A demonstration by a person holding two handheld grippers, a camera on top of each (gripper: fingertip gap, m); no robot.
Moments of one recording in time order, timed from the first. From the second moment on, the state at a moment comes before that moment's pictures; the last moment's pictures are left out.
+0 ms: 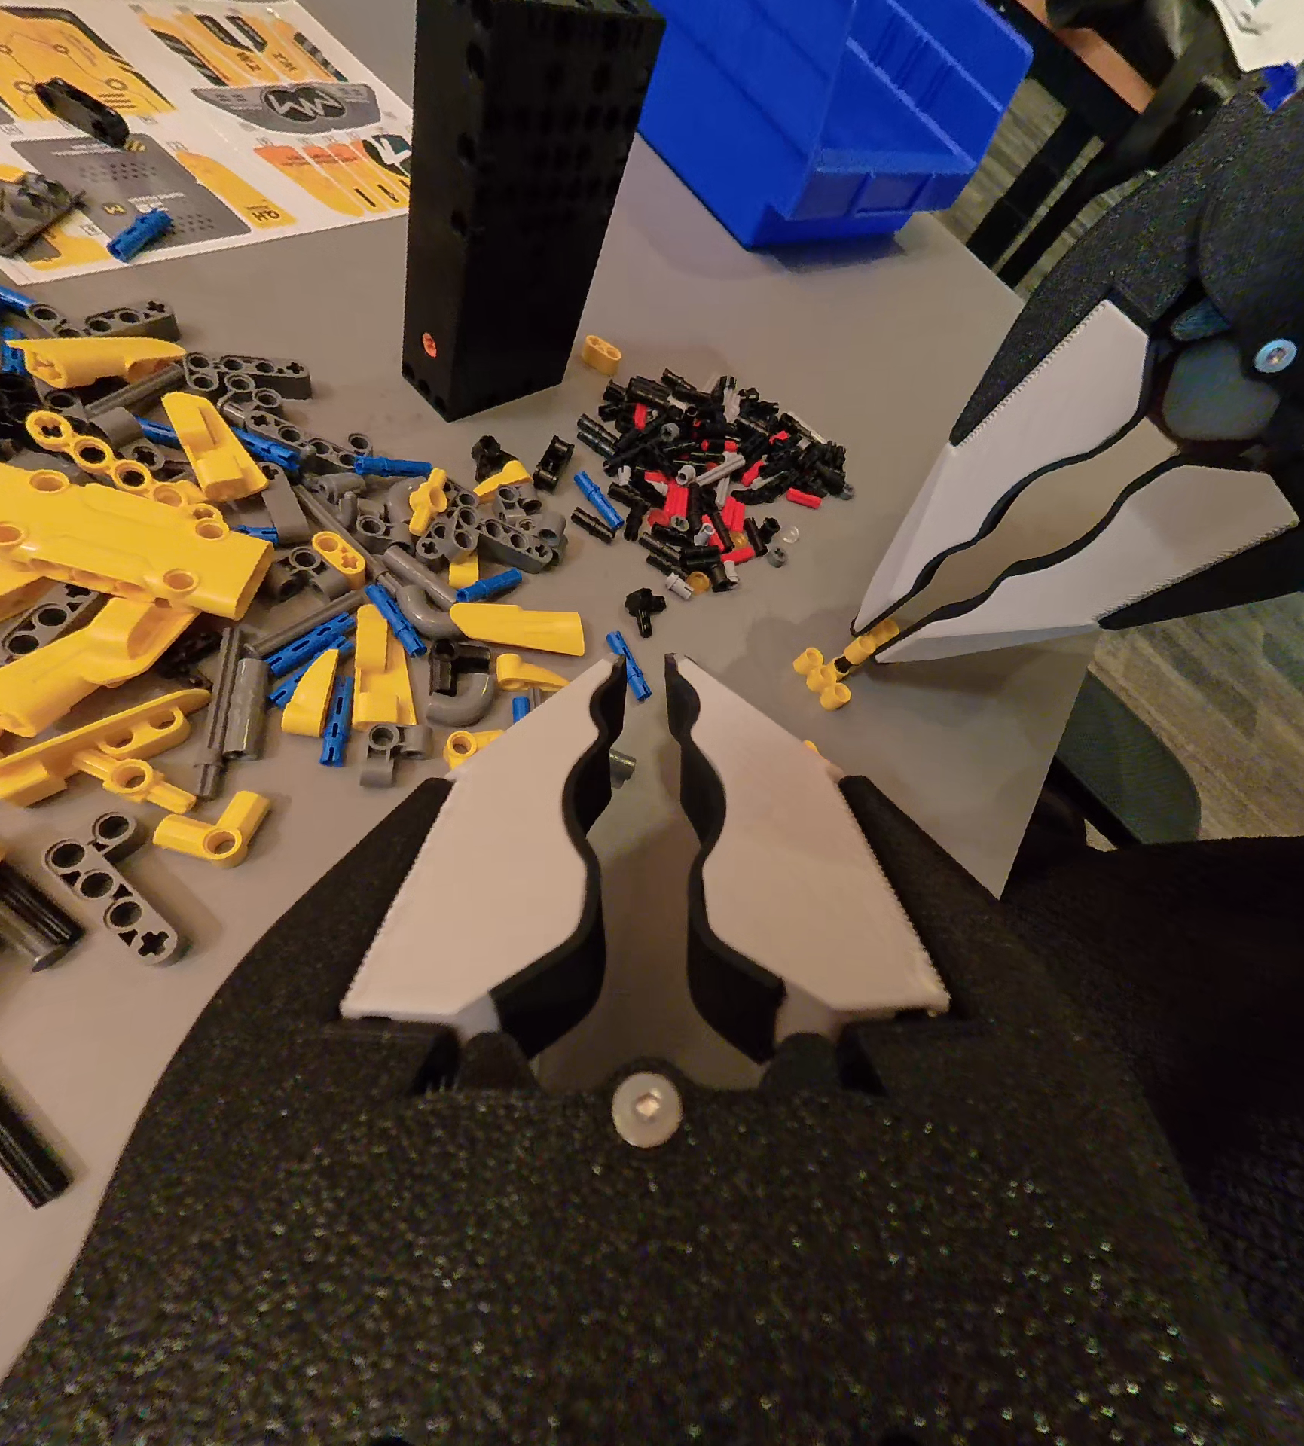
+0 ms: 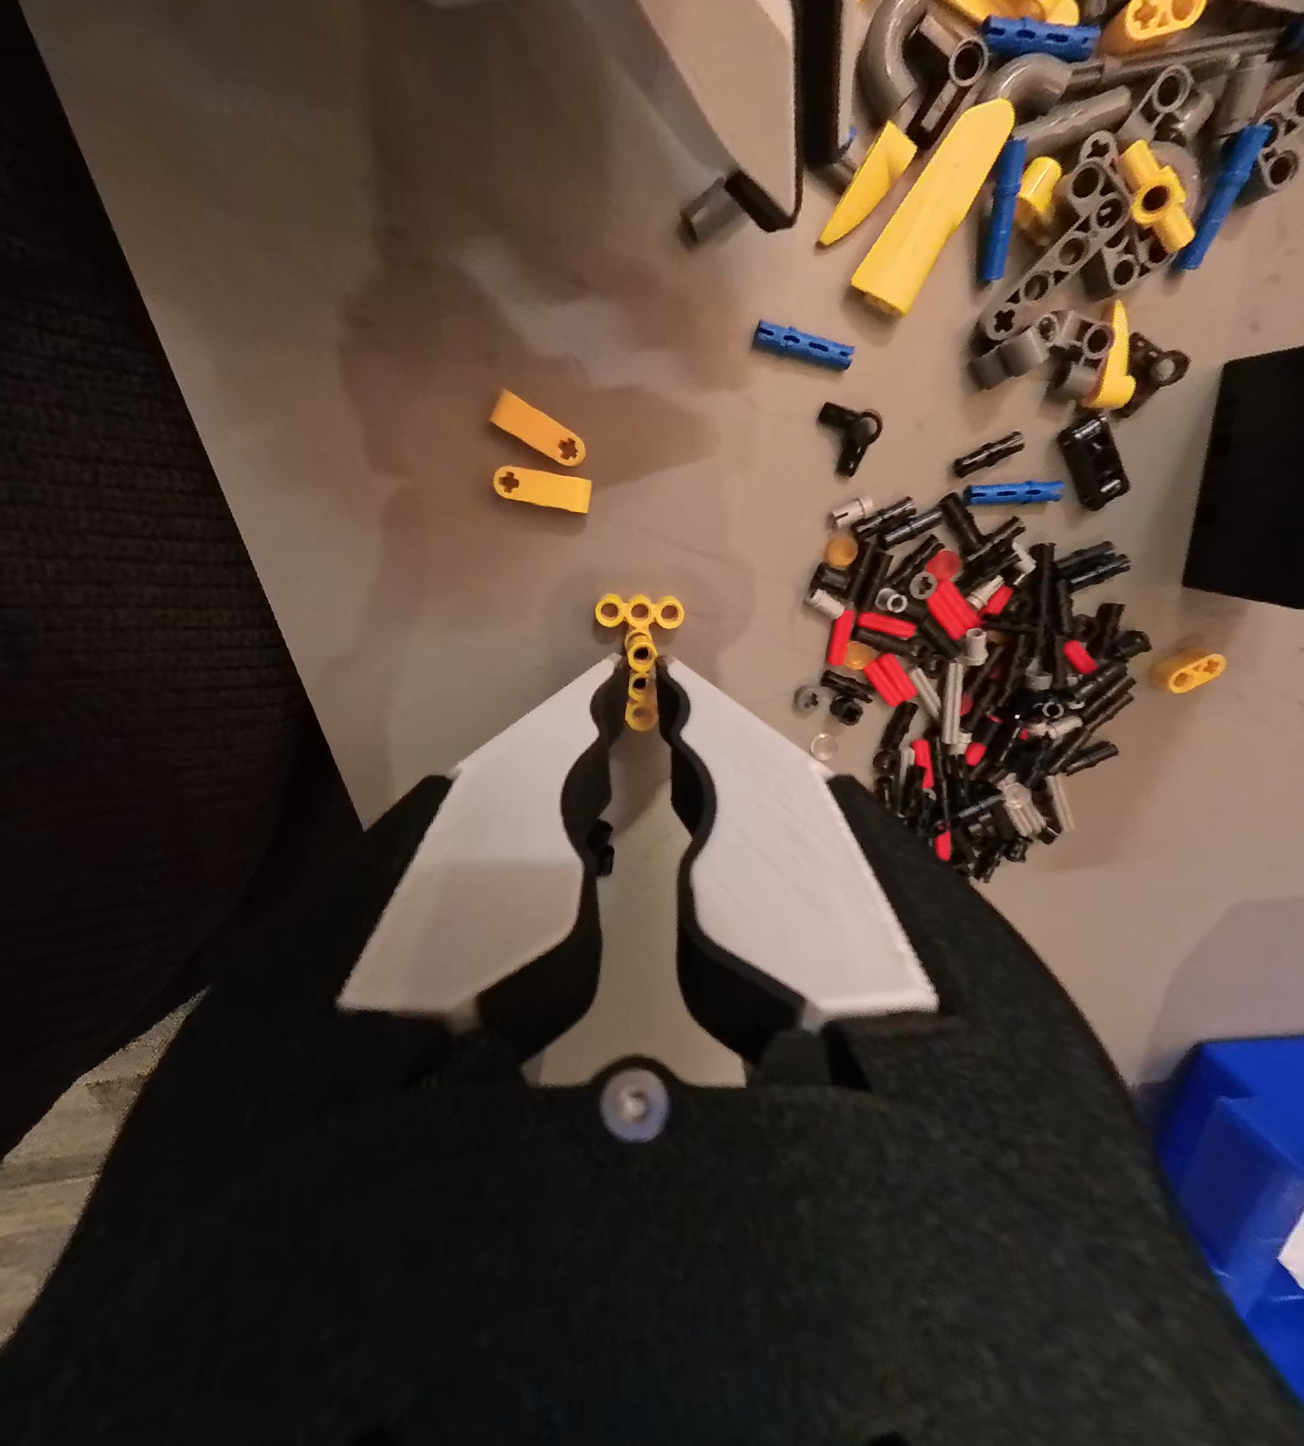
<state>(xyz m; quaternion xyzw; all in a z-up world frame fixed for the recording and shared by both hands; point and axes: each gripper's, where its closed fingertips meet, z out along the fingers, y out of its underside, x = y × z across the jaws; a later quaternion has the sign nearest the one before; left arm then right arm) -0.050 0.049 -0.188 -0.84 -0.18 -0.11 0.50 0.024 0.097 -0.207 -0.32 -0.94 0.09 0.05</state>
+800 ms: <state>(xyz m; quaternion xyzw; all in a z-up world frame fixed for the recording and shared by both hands) -0.051 0.049 -0.188 -0.84 -0.19 -0.12 0.50 0.024 0.098 -0.208 -0.31 -0.95 0.08 0.05</state>
